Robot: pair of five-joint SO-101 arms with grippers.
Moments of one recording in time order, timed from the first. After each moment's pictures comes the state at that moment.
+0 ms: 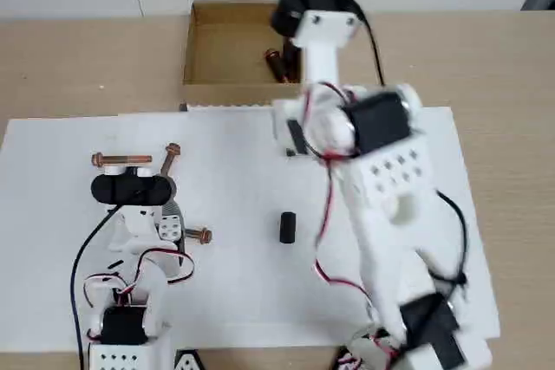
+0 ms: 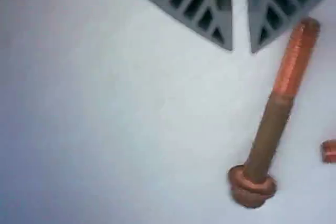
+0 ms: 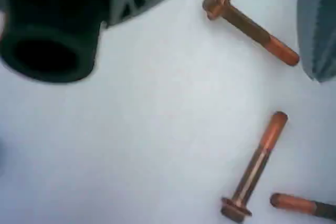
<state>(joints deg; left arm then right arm) -3.5 -103.4 95.3 52.1 4.3 -25.9 -11.3 -22.2 98.2 -17.2</state>
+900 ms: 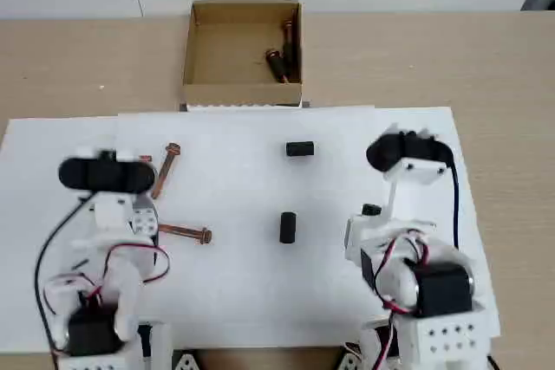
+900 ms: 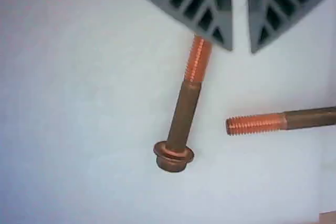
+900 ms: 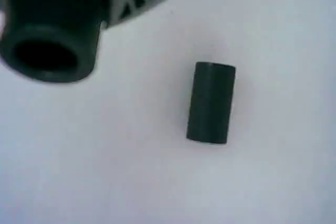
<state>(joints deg) -8.9 -86.0 67.1 65.4 -5.1 -11.3 -68.5 47.9 86.0 -15.8</state>
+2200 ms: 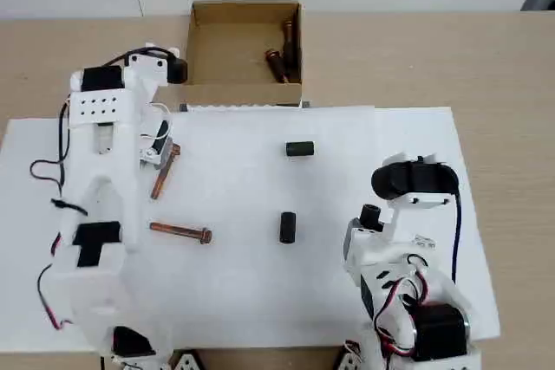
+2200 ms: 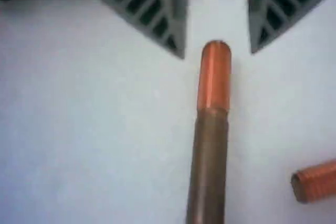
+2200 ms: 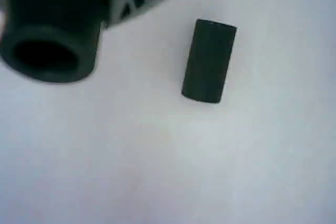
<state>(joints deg) -8.9 22.5 -16.4 97.7 -13.8 -11.3 -86.4 60.9 80.4 -15.8</state>
